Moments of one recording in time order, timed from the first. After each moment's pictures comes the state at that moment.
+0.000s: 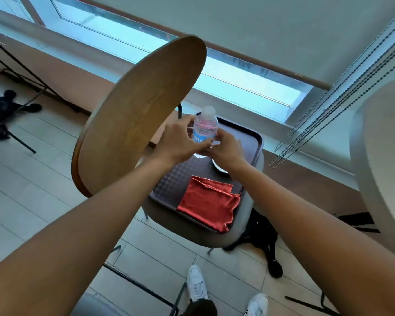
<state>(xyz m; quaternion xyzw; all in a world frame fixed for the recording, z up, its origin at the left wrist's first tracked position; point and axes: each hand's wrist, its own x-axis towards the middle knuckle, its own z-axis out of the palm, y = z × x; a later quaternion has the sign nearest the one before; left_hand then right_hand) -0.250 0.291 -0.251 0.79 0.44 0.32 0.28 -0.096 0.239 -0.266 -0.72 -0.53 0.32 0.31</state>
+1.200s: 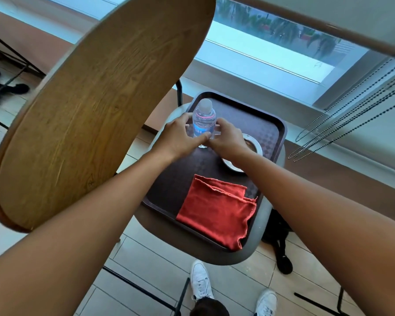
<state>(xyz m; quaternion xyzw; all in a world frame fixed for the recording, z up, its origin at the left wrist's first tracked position) -0.241 0.349 -0.364 0.74 0.53 0.21 0.35 -0.082 0.307 -0.364 -0.74 -0.50 0.37 0.24</state>
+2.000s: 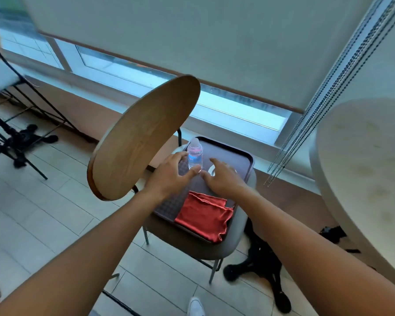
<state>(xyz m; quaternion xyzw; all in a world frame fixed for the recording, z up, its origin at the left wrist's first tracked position) -0.273 0.217 -0.241 0.78 0.51 0.23 0.29 -0.097 0.169 -0.219 -0.73 -0.60 0.30 0.14</state>
